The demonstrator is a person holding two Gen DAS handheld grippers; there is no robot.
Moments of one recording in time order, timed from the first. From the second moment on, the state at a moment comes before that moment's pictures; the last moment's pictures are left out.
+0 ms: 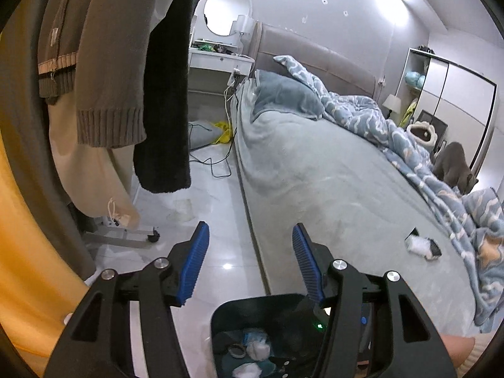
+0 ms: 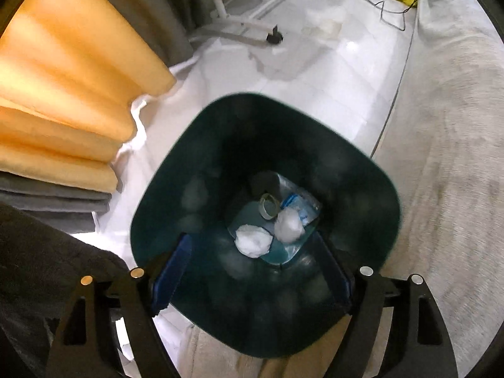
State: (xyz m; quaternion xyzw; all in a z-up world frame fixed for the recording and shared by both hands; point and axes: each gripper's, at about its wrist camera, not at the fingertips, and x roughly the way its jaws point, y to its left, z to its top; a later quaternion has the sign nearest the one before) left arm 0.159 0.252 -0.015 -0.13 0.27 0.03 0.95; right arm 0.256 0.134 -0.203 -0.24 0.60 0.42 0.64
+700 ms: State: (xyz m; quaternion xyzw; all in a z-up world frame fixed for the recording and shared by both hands) left arm 0.186 0.189 0.012 -0.12 0.24 0.01 0.96; right arm 0.284 0.037 -0.092 -0.14 0.43 0.41 0.79
